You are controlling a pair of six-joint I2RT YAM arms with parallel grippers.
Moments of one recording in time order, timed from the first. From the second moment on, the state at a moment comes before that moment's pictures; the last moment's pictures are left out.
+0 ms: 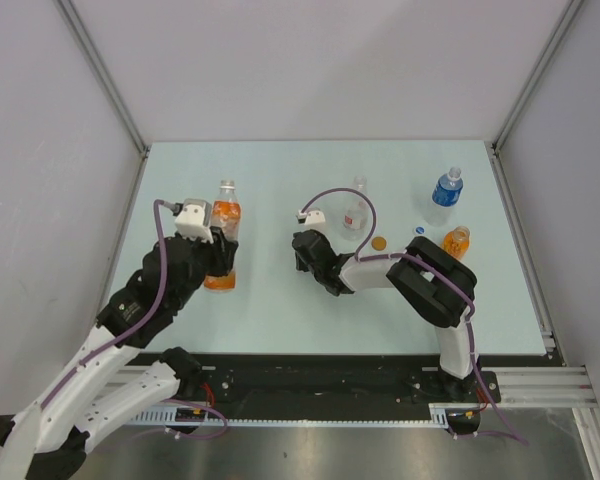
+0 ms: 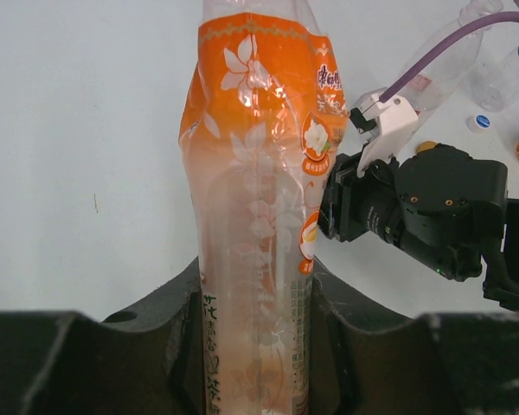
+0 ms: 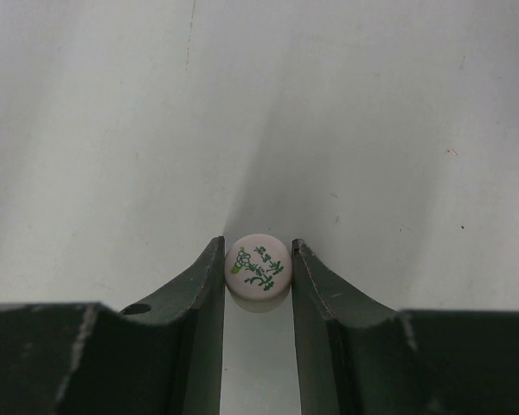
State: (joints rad) left arm -0.66 0.66 0.88 -0.55 -0.34 -0.29; right arm 0.91 1.99 1.07 0.31 0.44 0.47
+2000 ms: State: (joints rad) left arm -0.66 0.77 0.72 0.15 0.61 -0.25; right arm 0.57 0.98 1.14 0.08 -0.57 0.74
